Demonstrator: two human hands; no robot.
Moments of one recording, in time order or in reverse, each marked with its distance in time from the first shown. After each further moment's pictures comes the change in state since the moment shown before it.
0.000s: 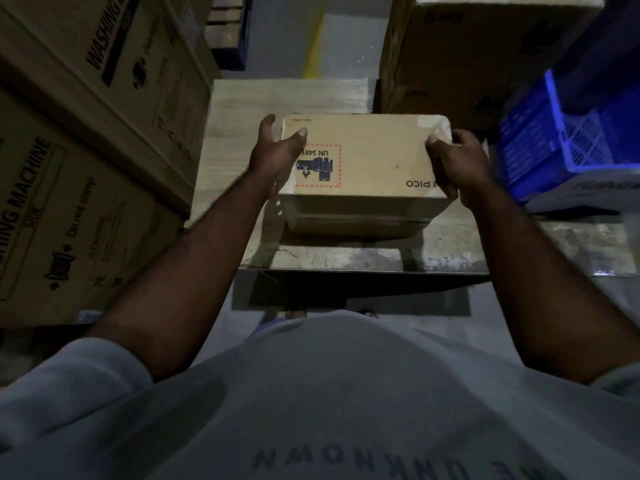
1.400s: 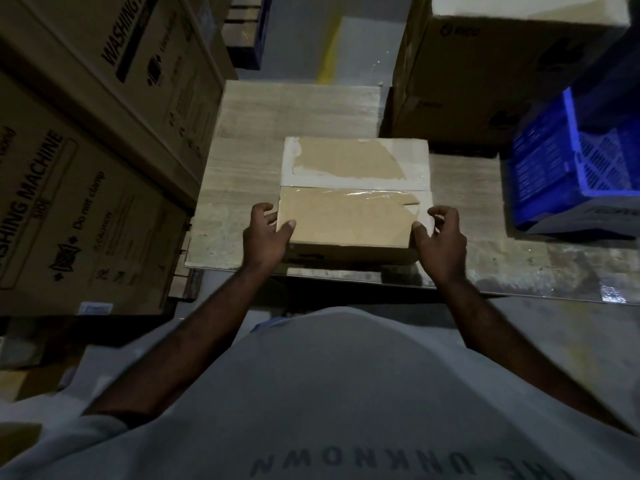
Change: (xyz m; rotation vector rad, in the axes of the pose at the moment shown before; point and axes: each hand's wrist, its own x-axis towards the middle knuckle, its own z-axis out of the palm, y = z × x) left_hand -0.062 -0.111 -0.019 0.307 0.214 0.008; right_hand -0.067 0.089 0.031 -0.260 0.121 -0.142
